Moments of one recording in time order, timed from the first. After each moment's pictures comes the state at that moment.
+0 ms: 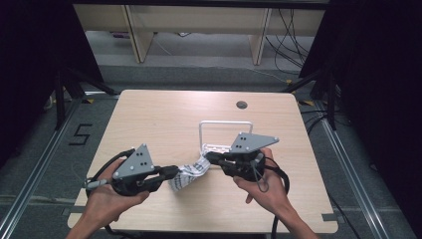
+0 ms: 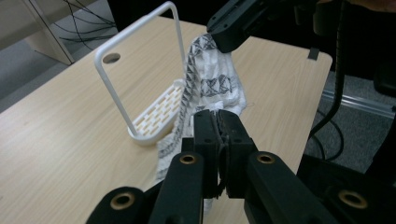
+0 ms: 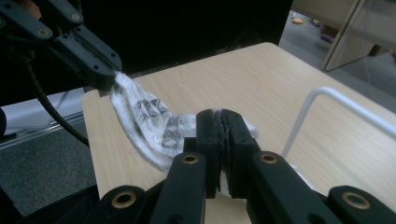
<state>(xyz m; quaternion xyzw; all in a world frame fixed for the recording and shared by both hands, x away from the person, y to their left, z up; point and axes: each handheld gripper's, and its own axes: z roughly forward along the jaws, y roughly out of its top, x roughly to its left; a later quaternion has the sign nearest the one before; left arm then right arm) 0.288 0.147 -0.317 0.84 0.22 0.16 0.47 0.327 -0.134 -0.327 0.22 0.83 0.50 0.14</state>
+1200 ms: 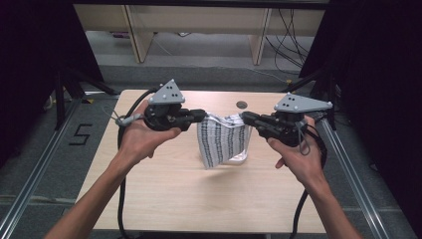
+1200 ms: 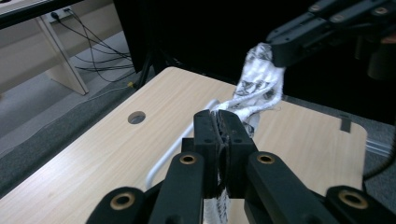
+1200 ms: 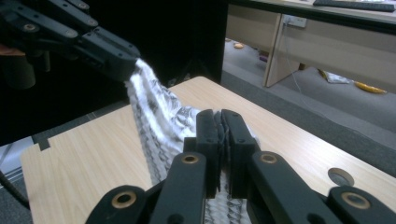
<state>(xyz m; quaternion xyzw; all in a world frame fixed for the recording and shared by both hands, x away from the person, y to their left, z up) 0.384 0.092 -0.252 0.81 0.23 0.18 0.50 0.365 -0.200 -0.266 0.30 0.77 0.53 0.20</state>
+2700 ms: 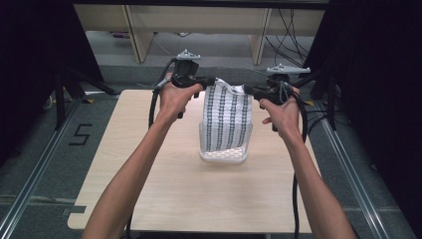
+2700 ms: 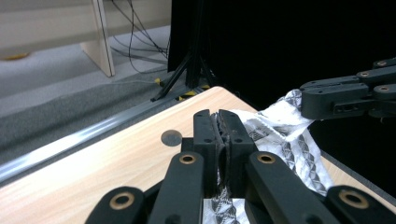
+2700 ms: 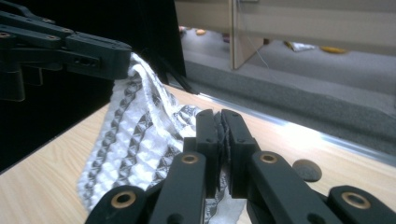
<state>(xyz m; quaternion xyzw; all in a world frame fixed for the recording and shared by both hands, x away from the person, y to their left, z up) 0.516 0.057 -0.277 0.75 0.37 0.16 0.52 0.489 -0.204 -0.290 0.41 0.73 0.51 0.19</state>
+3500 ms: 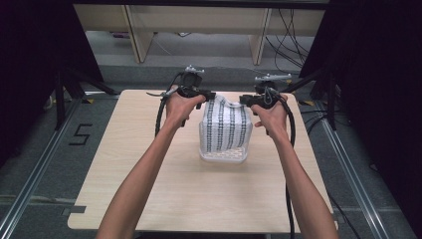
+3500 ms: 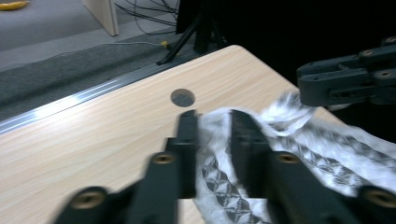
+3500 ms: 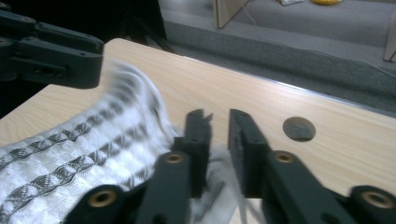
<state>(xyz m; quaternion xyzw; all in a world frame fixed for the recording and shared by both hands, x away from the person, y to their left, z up) 0.539 0.052 -0.329 0.77 0.41 0.14 0.46 0.522 -0.196 -0.337 0.46 0.75 0.44 0.17</state>
